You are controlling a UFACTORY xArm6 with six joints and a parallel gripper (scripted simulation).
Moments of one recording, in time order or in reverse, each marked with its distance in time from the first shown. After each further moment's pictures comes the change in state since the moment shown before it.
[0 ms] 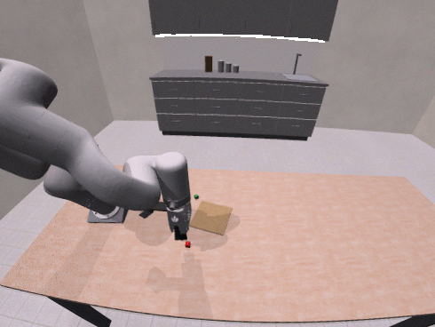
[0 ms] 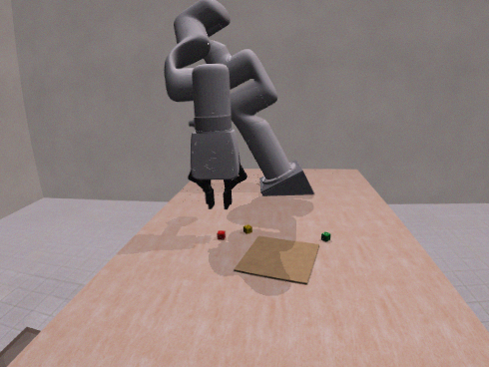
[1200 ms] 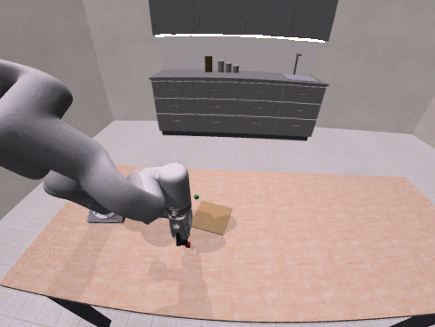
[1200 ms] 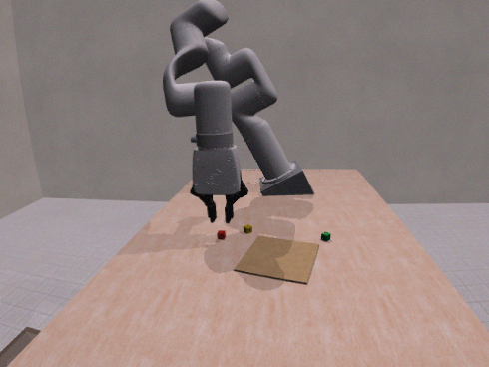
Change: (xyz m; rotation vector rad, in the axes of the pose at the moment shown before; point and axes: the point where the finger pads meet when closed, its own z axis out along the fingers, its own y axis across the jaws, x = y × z) arm 0.000 0.001 0.034 0.001 0.000 0.011
